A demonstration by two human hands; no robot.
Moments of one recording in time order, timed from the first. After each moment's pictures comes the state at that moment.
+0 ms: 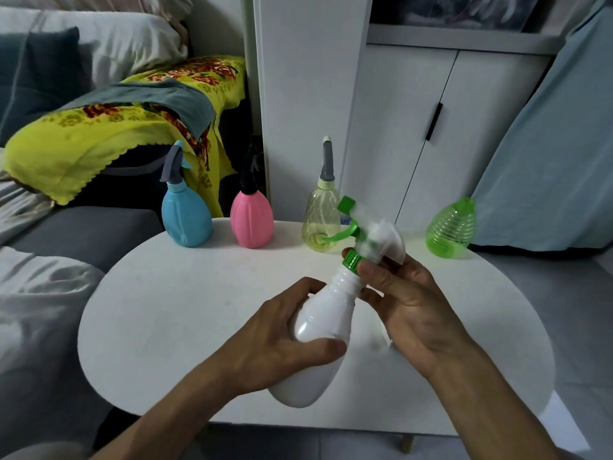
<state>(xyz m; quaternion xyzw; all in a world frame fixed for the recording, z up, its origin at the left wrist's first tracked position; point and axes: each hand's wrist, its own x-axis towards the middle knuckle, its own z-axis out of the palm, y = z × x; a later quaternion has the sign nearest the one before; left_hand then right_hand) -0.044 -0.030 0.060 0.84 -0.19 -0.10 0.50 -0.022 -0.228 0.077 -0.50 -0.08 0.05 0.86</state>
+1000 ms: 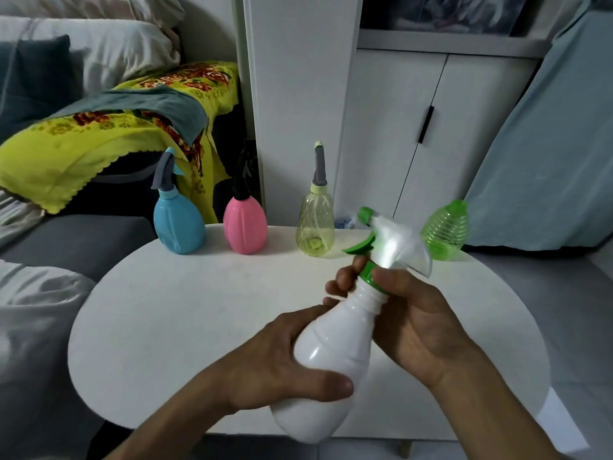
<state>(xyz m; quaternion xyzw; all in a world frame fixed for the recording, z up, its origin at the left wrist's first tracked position) -0.049 -0.040 0.072 0.78 -0.23 -0.22 0.54 -0.030 -0.231 0.085 -0.39 -0.10 0.18 0.90</state>
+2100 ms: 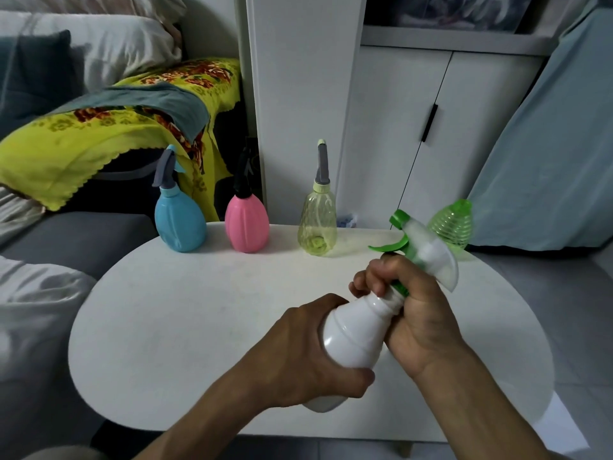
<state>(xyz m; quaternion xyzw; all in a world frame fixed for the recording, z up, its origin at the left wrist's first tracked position) -0.044 -0.064 0.059 0.88 -0.18 -0.08 0.44 -0.022 -0.217 0.089 -0.47 0.03 -0.02 0.88</state>
